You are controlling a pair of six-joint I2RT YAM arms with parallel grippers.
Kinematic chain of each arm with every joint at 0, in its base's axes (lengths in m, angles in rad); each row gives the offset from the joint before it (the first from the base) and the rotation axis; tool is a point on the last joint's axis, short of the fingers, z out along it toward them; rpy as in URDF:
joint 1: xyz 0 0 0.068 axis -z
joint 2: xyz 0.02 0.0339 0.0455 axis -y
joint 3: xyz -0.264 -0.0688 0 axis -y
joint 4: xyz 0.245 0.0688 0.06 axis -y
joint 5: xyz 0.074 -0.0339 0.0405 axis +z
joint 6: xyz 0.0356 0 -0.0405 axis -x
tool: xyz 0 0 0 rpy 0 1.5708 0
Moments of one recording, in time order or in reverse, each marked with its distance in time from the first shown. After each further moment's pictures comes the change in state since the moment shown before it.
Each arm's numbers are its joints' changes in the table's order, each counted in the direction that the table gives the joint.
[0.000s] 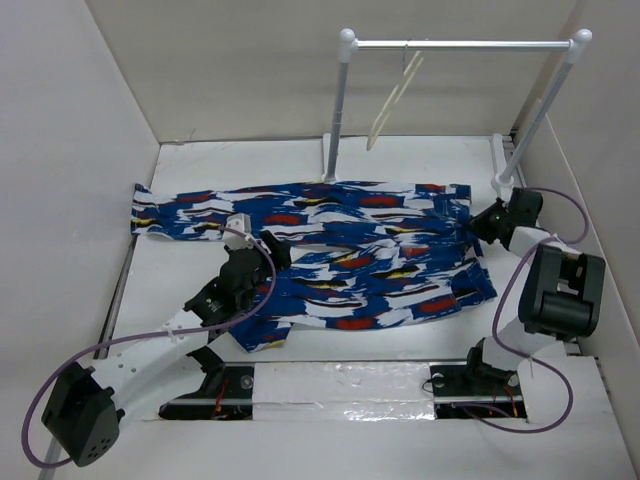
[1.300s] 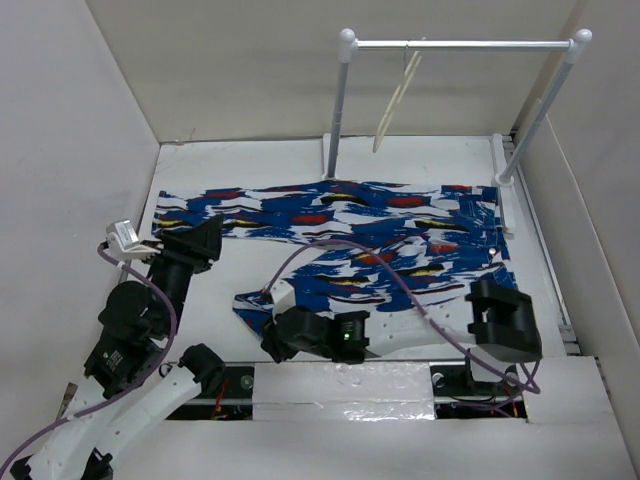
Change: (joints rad) left arm -0.008 0.475 0.414 -0.394 0.073 0.047; right arm -1.732 -0.009 0.191 0.000 -0.587 0.050
